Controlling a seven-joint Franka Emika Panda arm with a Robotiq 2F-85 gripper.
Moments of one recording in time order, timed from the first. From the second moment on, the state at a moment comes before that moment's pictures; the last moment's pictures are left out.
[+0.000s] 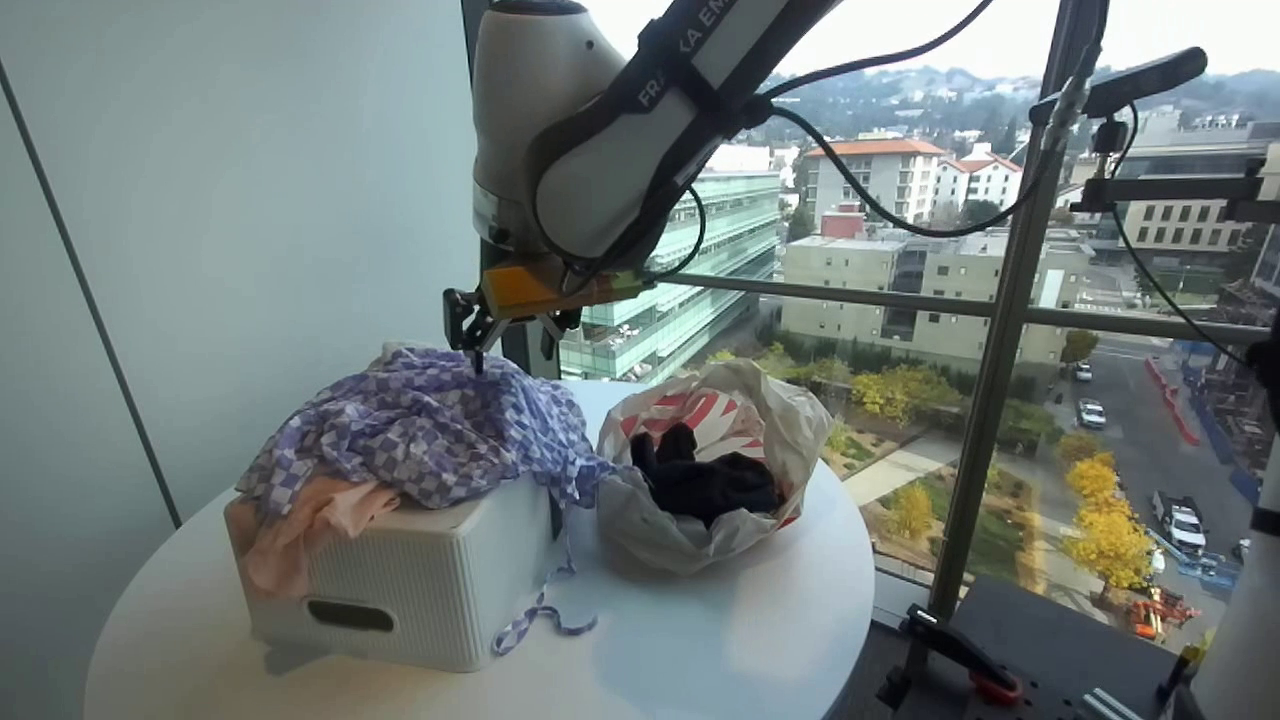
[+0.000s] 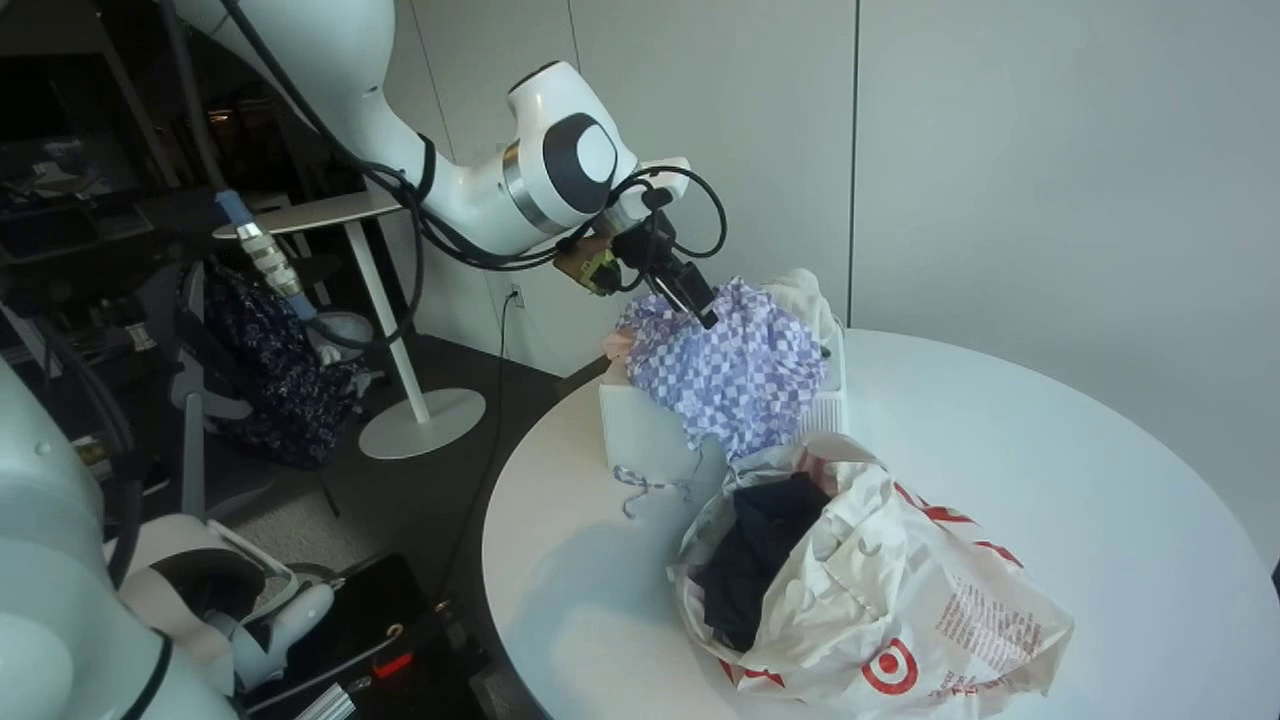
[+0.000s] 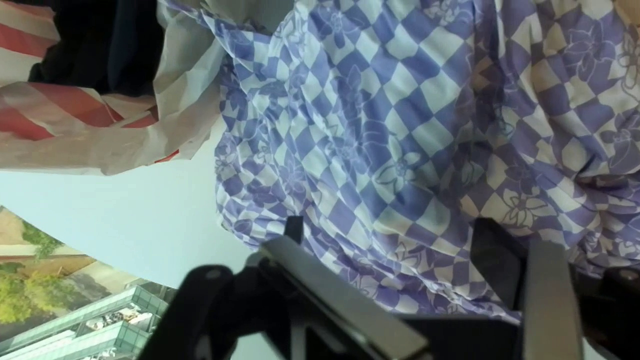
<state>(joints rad) 0.14 0.07 0.09 -2.22 -0.49 2.70 0.79</state>
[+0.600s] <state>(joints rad) 0.16 0.23 0.06 -2.13 -0.51 2.70 0.71</state>
